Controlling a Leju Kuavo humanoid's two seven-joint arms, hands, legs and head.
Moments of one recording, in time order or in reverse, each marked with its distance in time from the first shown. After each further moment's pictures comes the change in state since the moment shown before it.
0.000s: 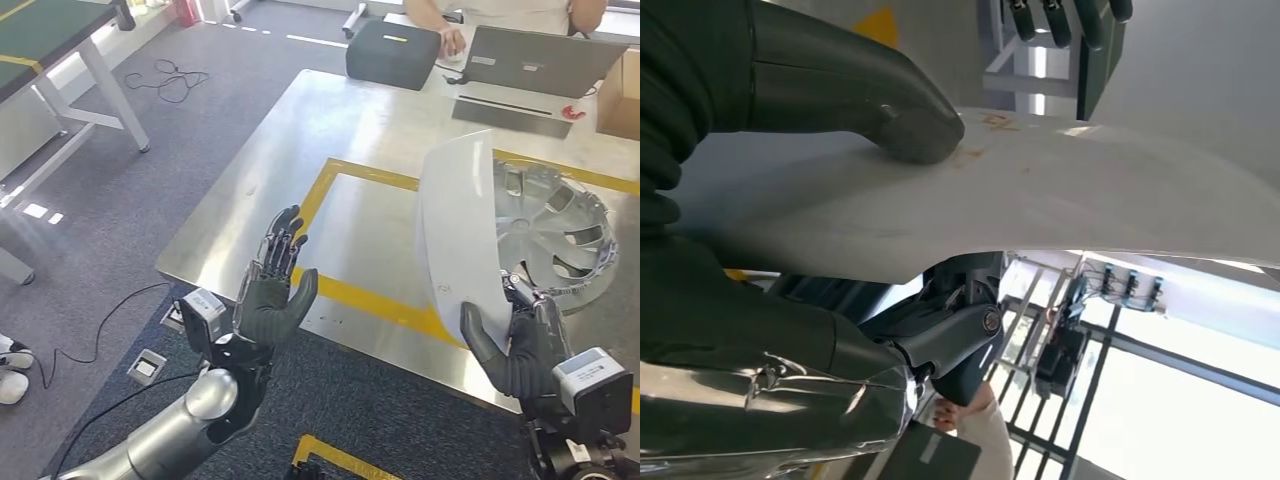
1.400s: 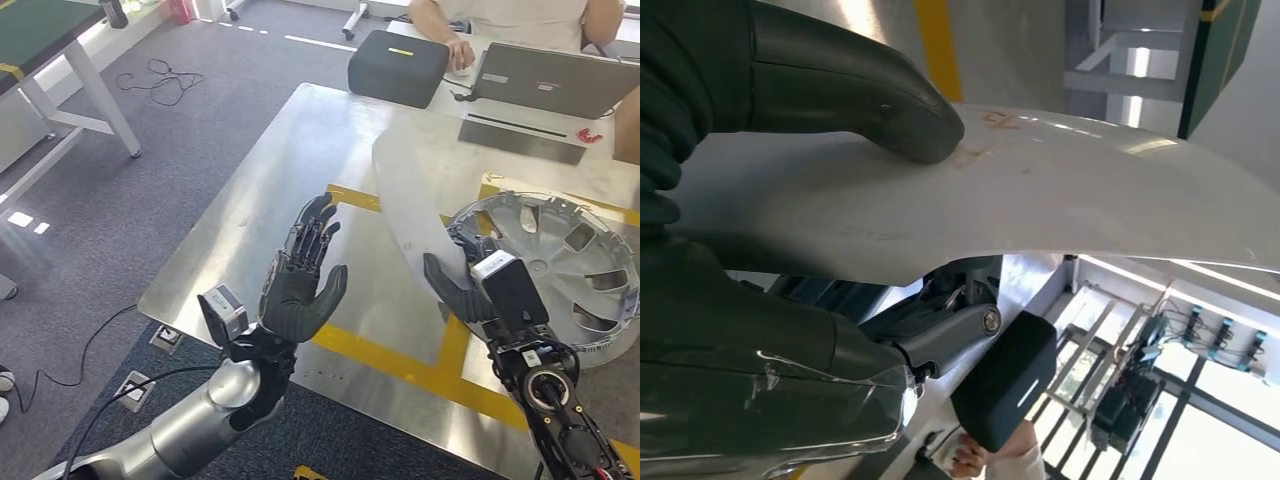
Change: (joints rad) left arm -0.074 -0.071 -0.021 0.056 -0.013 -0.093 -0.056; right arm -0.304 0.101 0.078 0.453 0.002 0.091 0.008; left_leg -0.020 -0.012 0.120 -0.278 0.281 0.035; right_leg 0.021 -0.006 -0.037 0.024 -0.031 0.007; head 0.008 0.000
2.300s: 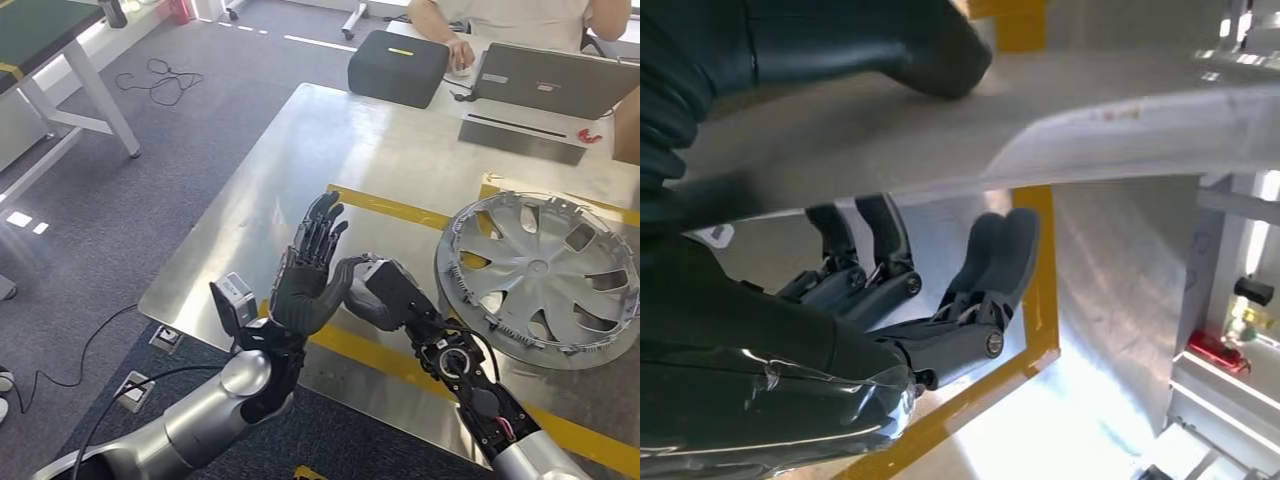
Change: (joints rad) left arm -0.046 -0.025 -0.016 0.090 0.098 -0.013 -0.051; right arm -0.156 0.239 0.173 0.594 0.061 0.069 -0.108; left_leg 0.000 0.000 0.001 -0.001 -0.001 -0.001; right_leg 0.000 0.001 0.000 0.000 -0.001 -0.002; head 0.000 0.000
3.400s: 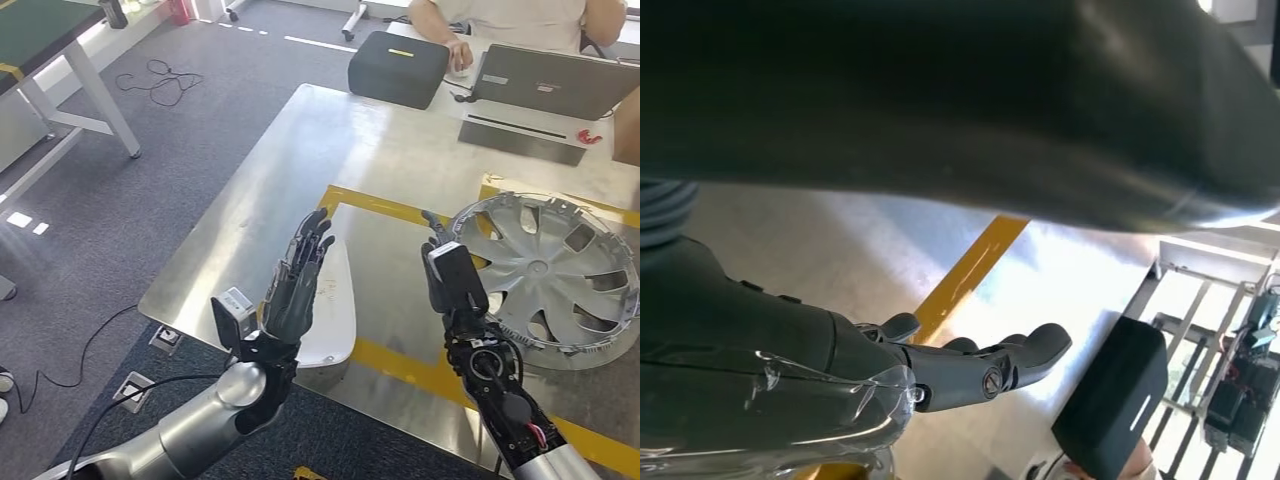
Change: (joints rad) left arm 0.050 0.028 0.000 0.025 -0.028 0.050 -0.016; right arm 0.060 -0.077 -0.092 -0.136 -0.146 -0.233 -0.018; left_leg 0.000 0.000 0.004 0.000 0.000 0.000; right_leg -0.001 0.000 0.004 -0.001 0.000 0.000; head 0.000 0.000
